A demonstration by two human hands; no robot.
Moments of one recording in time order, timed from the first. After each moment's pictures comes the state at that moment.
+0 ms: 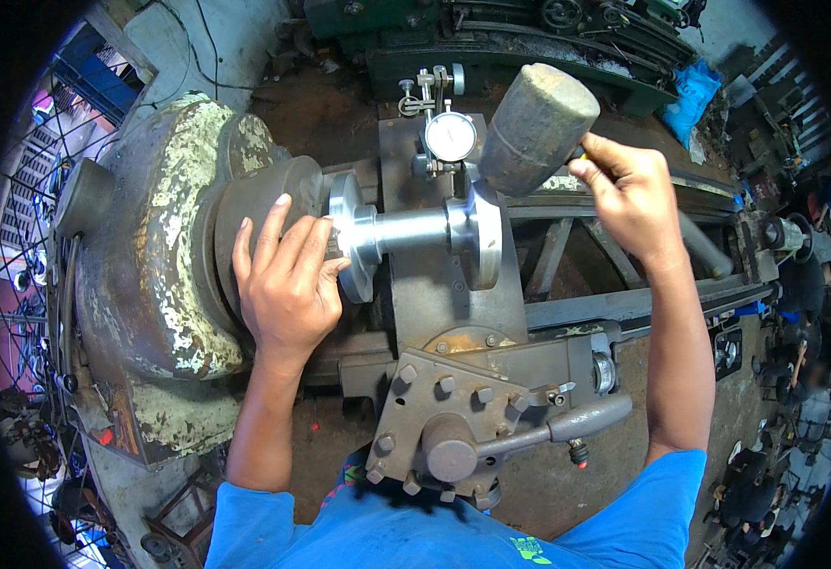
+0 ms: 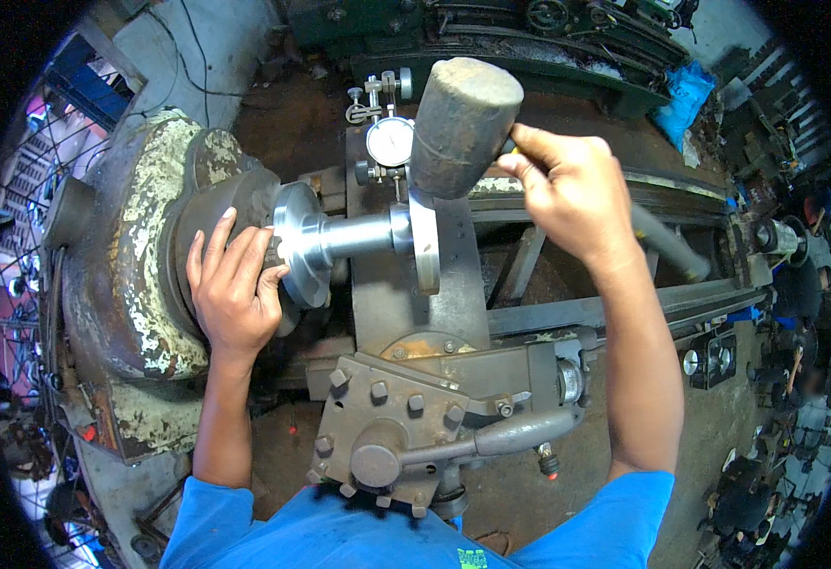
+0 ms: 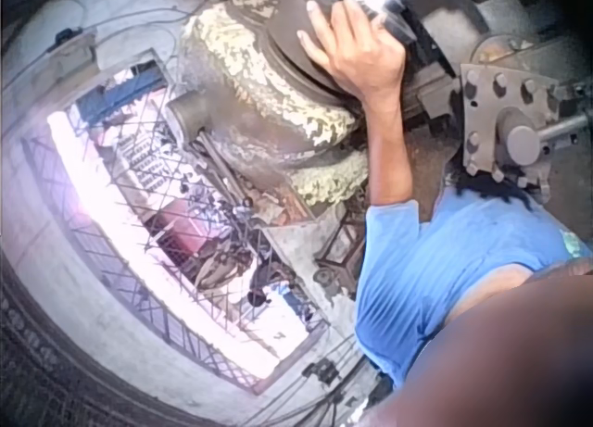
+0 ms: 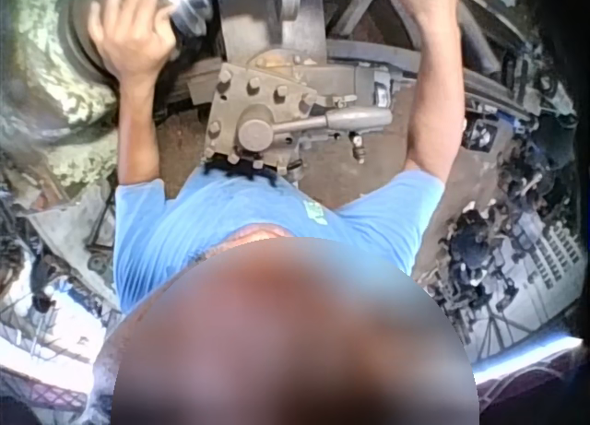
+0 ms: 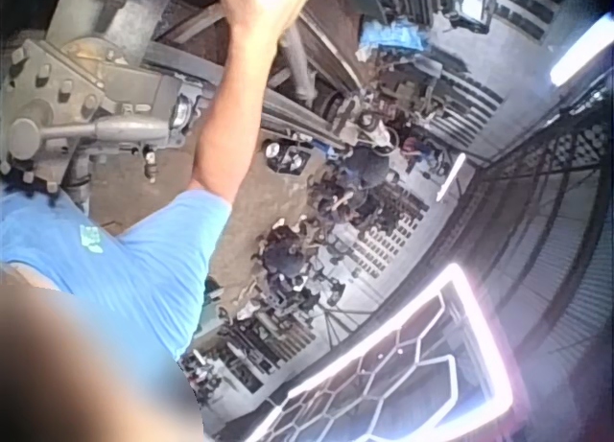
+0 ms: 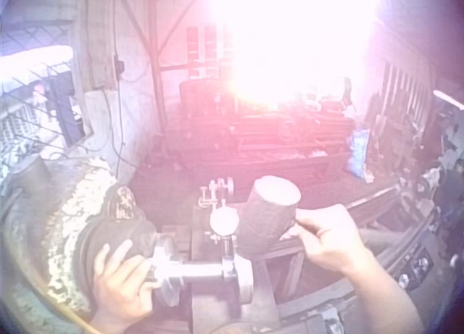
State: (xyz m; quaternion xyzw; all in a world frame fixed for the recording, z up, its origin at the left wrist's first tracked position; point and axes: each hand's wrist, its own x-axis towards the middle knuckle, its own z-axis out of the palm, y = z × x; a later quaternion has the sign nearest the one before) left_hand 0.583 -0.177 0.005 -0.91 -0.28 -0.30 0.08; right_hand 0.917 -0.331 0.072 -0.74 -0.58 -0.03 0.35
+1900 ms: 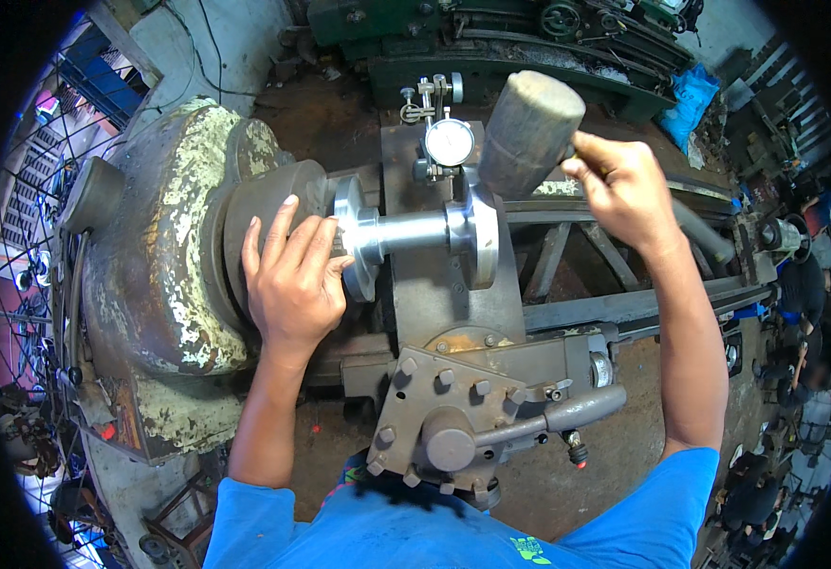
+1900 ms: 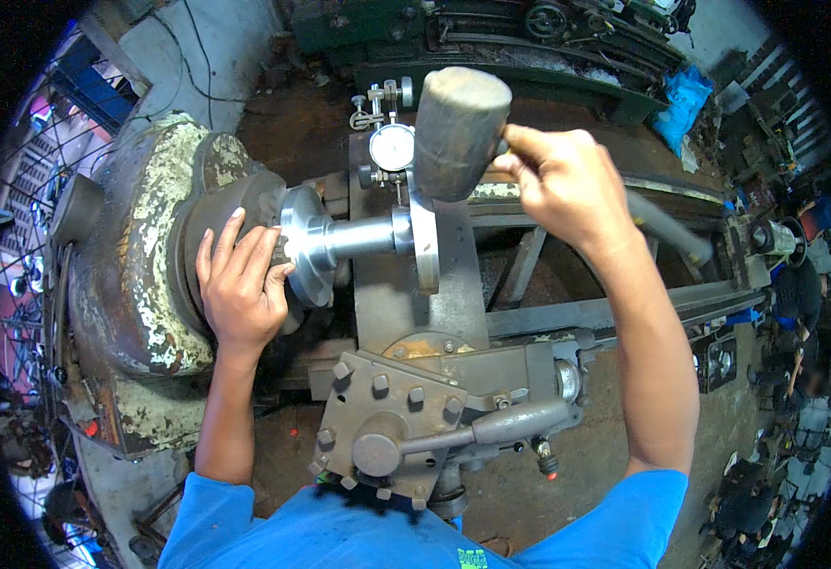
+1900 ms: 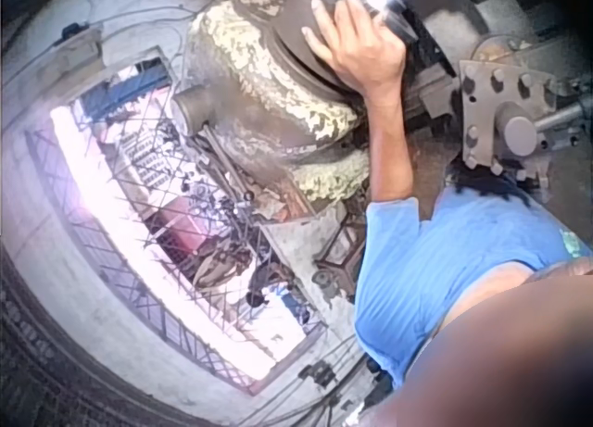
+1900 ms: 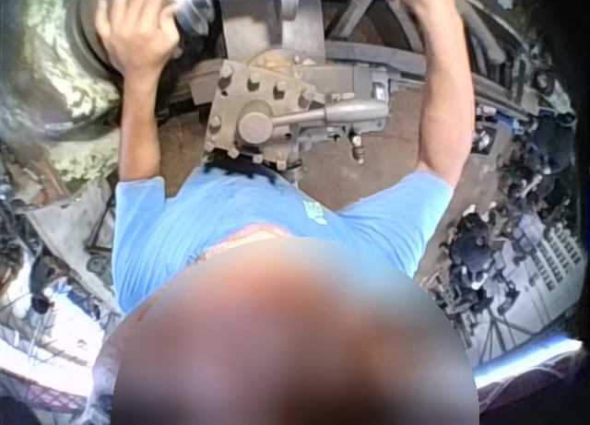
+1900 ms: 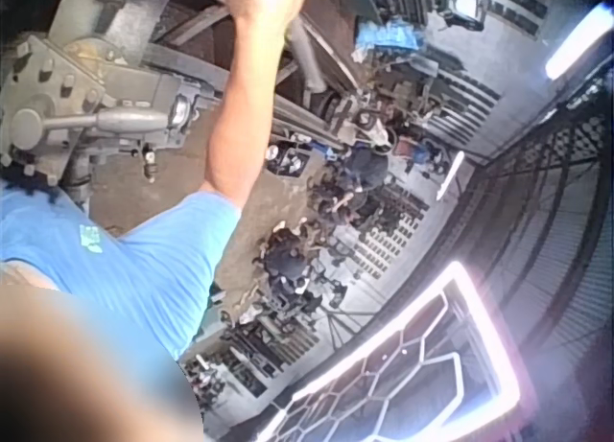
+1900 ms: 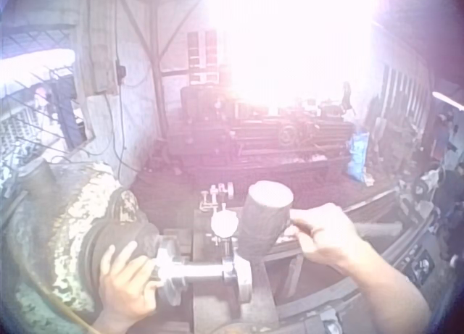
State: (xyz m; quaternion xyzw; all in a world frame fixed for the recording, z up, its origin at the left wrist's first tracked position) left_hand 0.584 -0.178 0.004 -0.90 -0.28 -0.31 0.09; right_hand 0.924 -0.329 0.082 -0.75 -0.61 -0.05 0.26
